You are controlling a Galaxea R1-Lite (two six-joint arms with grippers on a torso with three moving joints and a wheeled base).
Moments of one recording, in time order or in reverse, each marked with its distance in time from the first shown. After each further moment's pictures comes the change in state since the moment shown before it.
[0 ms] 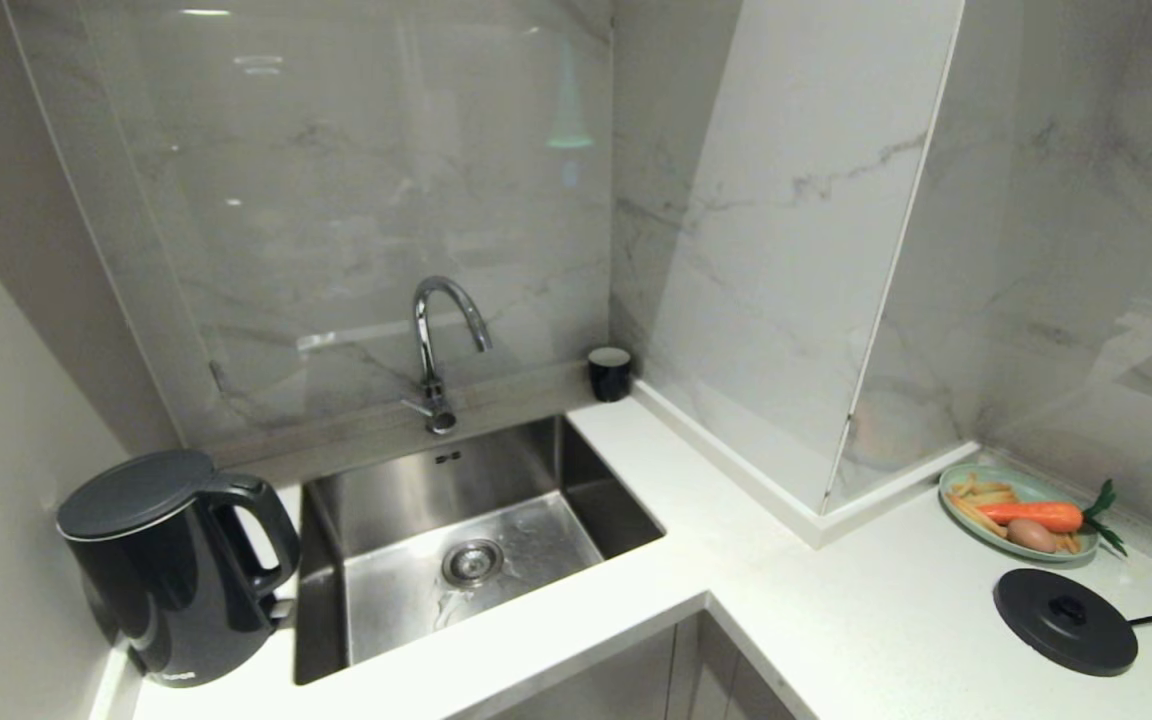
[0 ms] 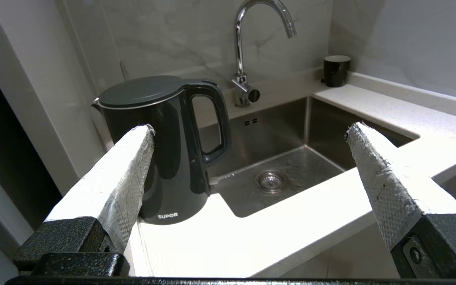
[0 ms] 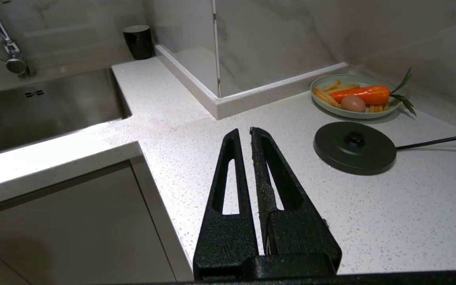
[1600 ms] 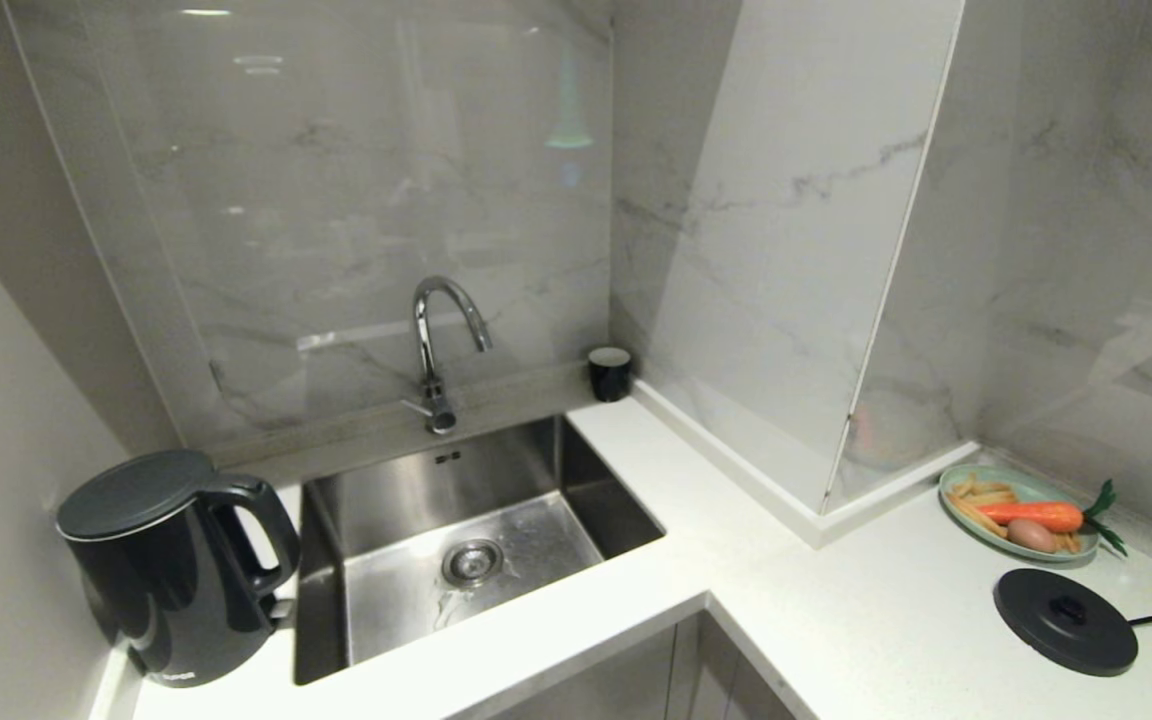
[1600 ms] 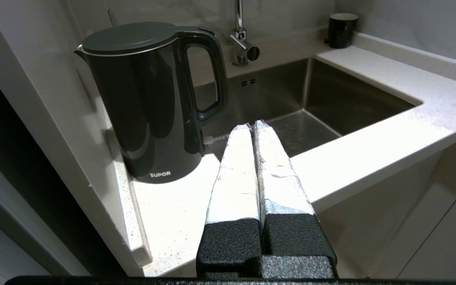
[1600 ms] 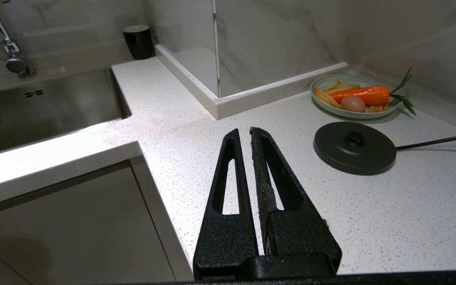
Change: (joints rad) left arm -0.001 0.006 0.001 0.129 0.015 -0.034; right arm 0.000 0.000 0.000 0.000 0.000 0.000
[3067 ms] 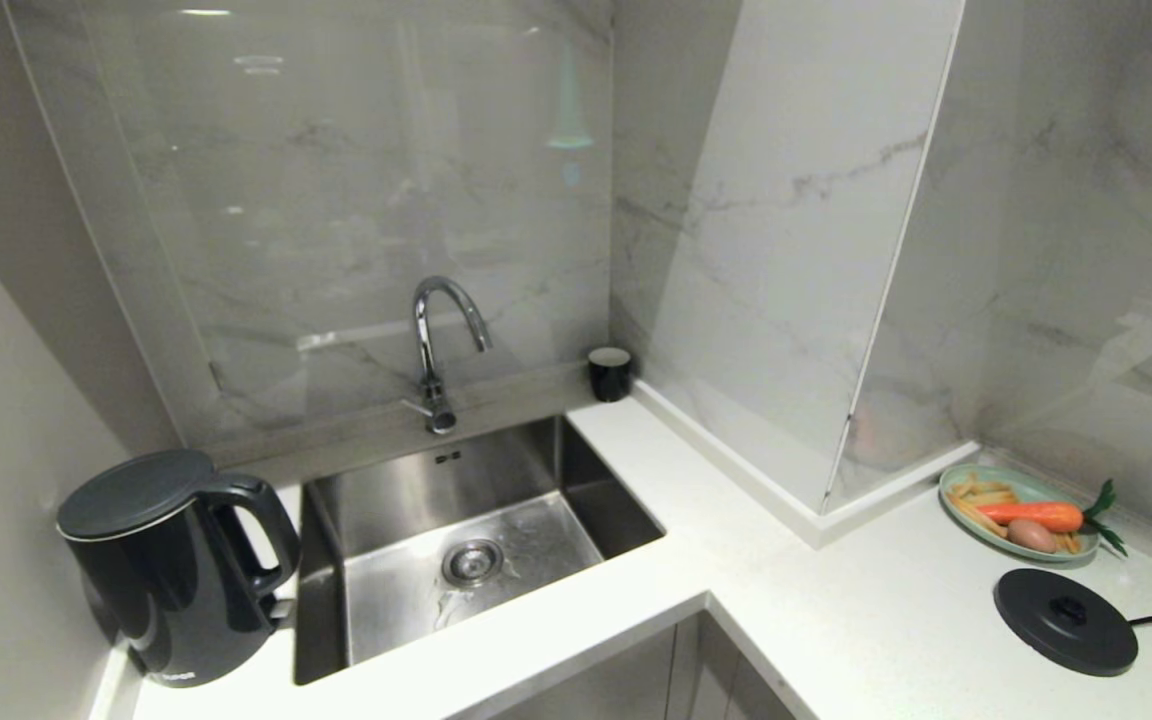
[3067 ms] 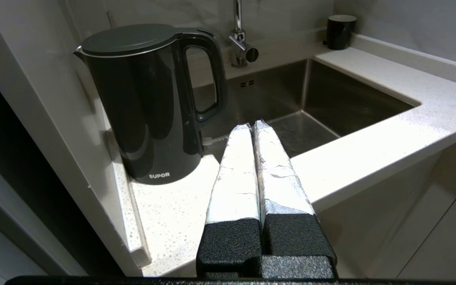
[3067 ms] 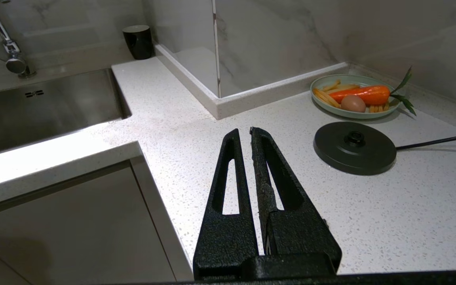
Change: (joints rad) left arm -0.001 -0.006 0.000 0.001 -0.003 0.000; right arm 0.000 0.000 0.000 0.001 0.000 0.000
